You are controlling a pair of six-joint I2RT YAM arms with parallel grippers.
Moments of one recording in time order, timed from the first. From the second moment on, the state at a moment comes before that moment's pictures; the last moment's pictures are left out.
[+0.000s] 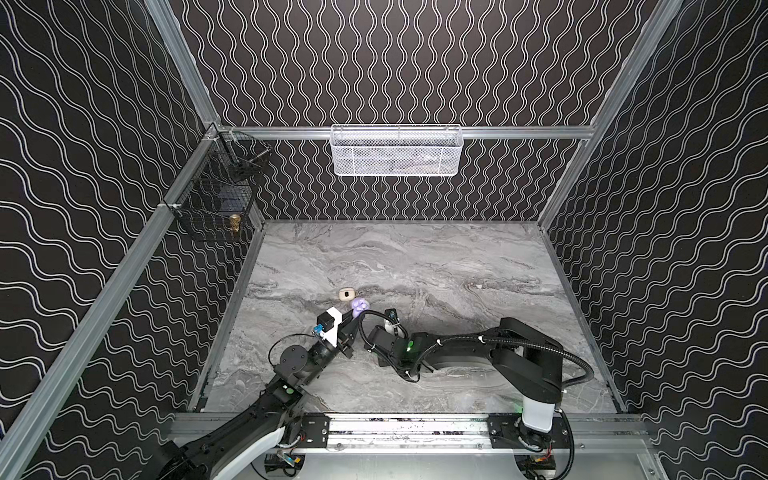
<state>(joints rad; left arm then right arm) -0.59 0.70 0.01 0.84 0.11 -0.07 1.20 1.90 1.09 -0.32 0.40 0.90</state>
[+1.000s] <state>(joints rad) -0.59 0.71 0.01 0.86 0.10 -0.07 1.23 1.75 1.03 -0.39 0.45 0.94</state>
